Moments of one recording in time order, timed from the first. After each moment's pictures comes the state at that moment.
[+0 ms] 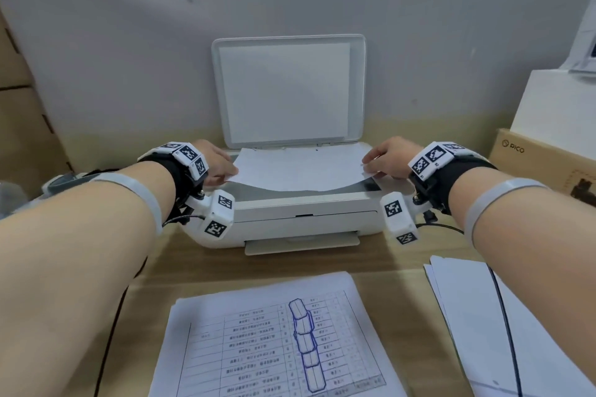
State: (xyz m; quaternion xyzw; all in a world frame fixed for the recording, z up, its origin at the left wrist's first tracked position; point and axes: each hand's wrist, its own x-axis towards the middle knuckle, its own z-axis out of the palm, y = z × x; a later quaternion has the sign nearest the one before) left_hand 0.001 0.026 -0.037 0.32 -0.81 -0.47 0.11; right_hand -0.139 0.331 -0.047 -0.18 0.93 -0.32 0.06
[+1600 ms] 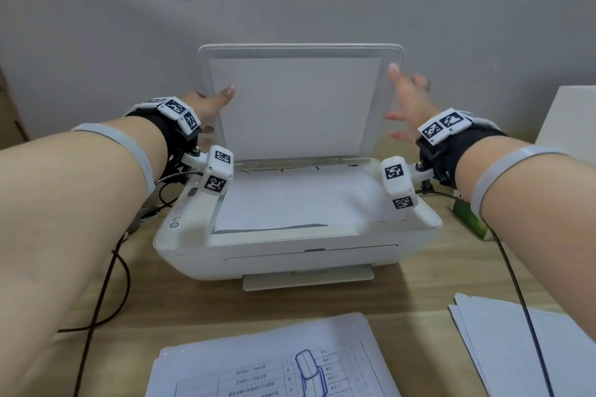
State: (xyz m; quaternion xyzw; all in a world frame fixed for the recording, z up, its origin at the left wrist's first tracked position) left_hand -0.070 -0.045 0.025 0.25 -0.80 -0.49 0.23; right_hand -0.198 0.284 0.023 -0.09 0.75 -0.65 -0.02
